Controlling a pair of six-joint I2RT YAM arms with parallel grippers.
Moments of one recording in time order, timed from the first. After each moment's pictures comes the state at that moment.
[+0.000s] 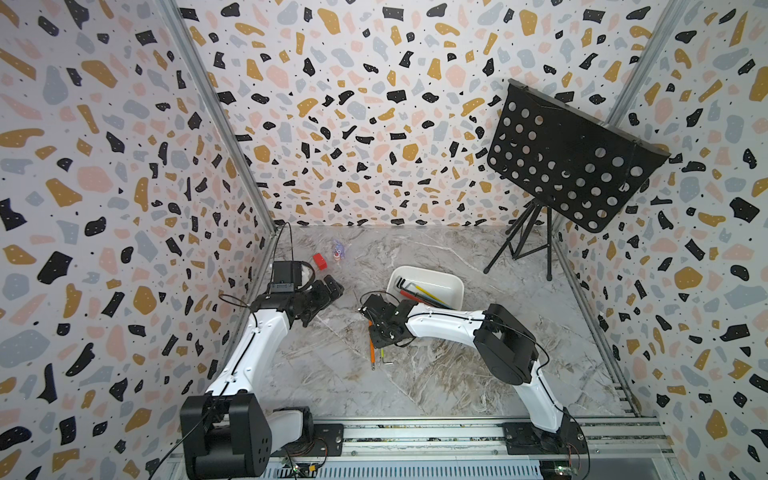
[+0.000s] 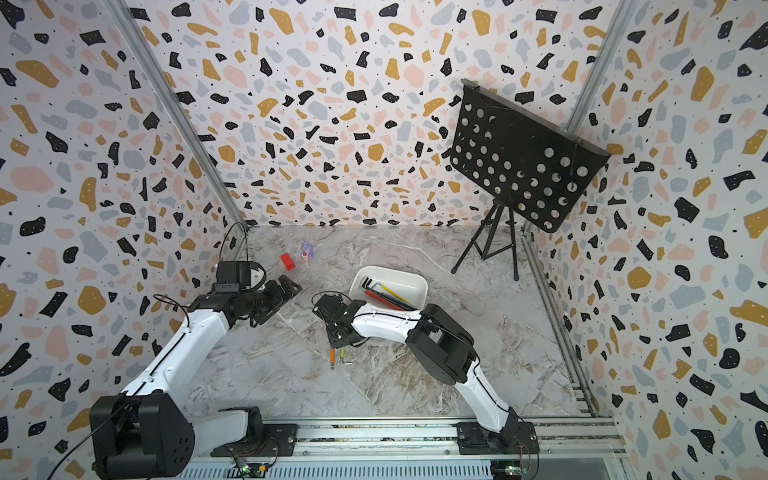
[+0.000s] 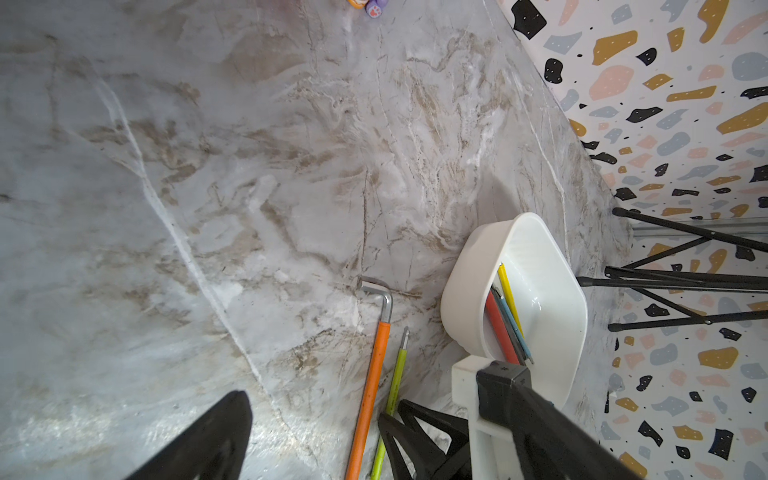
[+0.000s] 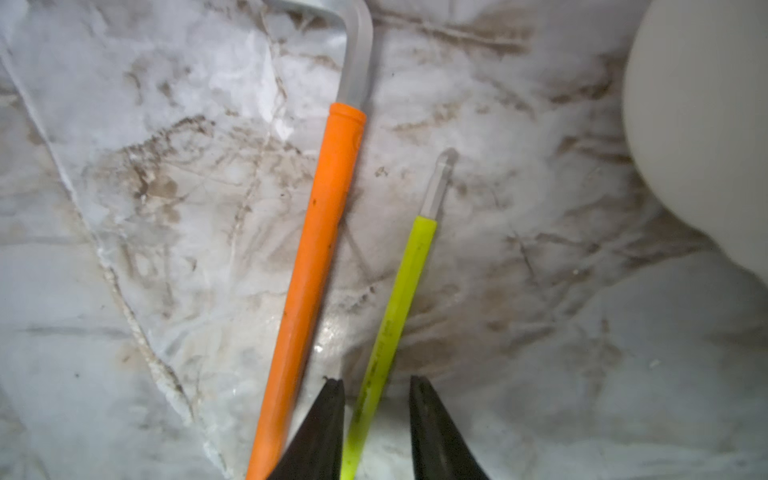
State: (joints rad) left arm 0.04 1.23 0.91 -0.59 0.36 -0.59; right arm 1.06 2.18 1.64 -0.64 0.08 0.64
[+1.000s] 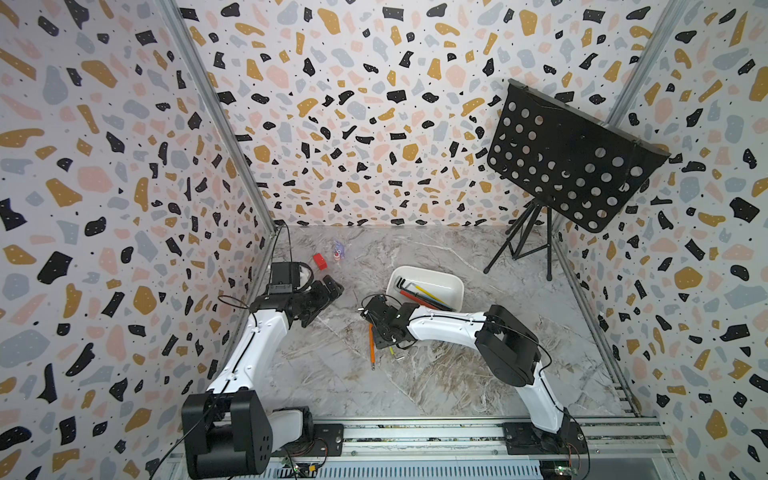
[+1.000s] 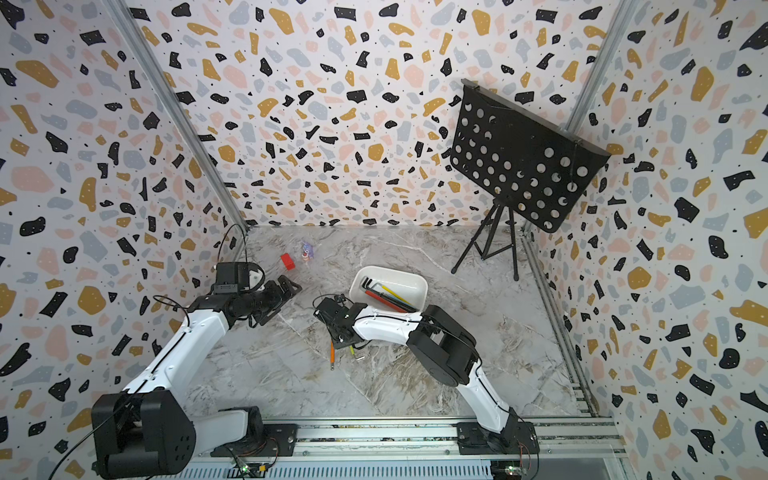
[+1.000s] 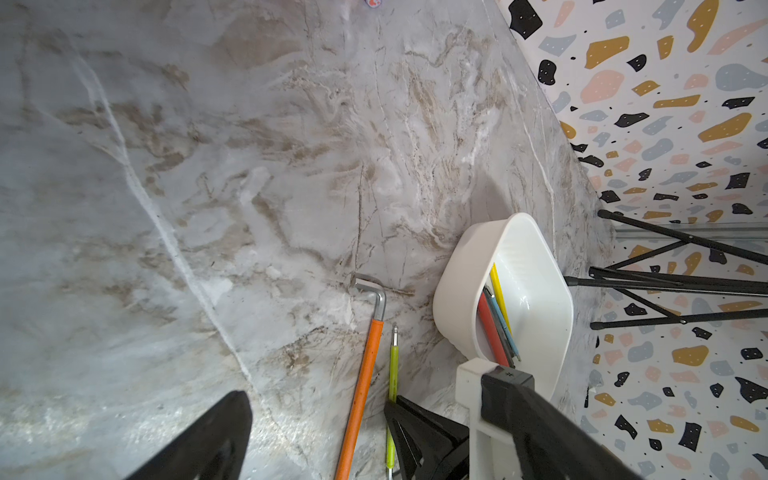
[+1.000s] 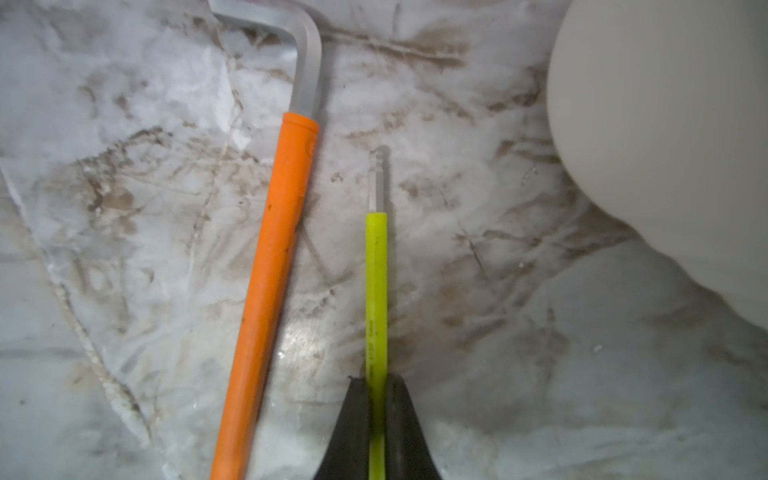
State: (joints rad) left arm 0.06 1.24 0.90 -0.57 0.41 -0.61; right arm 1.07 2.16 1.58 -0.62 0.16 0.65
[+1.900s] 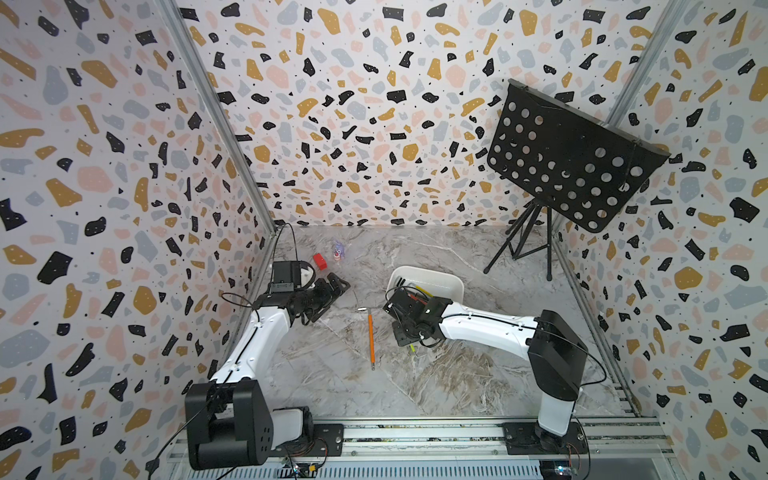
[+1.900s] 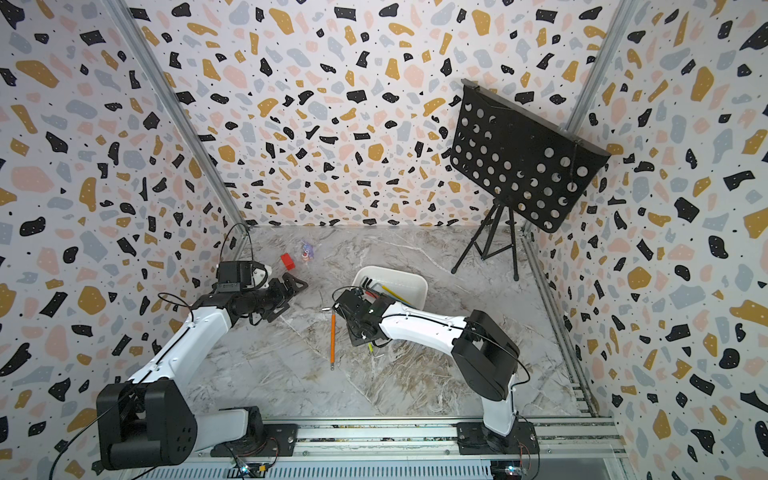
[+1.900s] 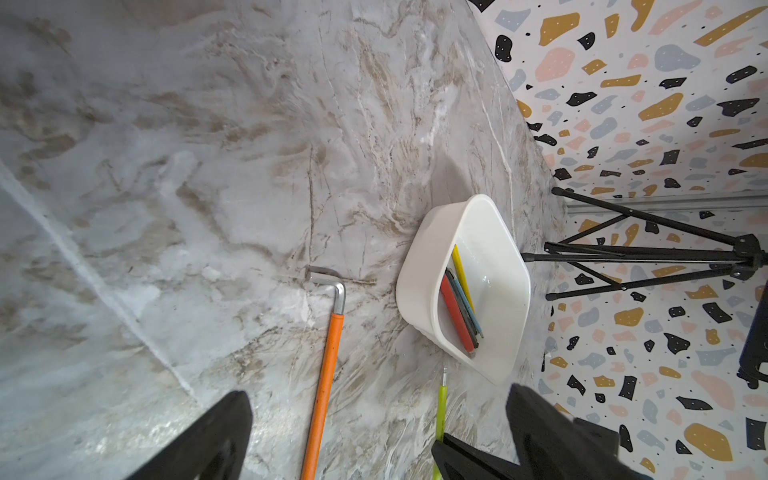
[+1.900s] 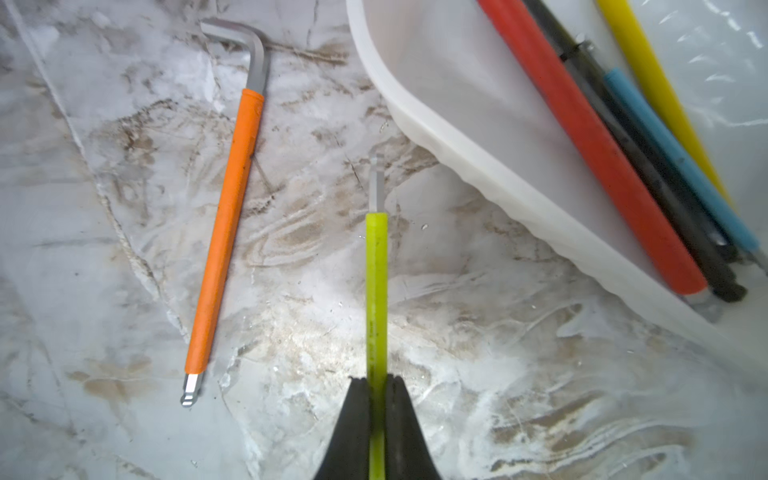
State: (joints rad) left arm 0.05 1.28 0.89 -0.50 0.55 -0.62; right arm 1.03 1.83 1.39 -0.71 0.18 0.60
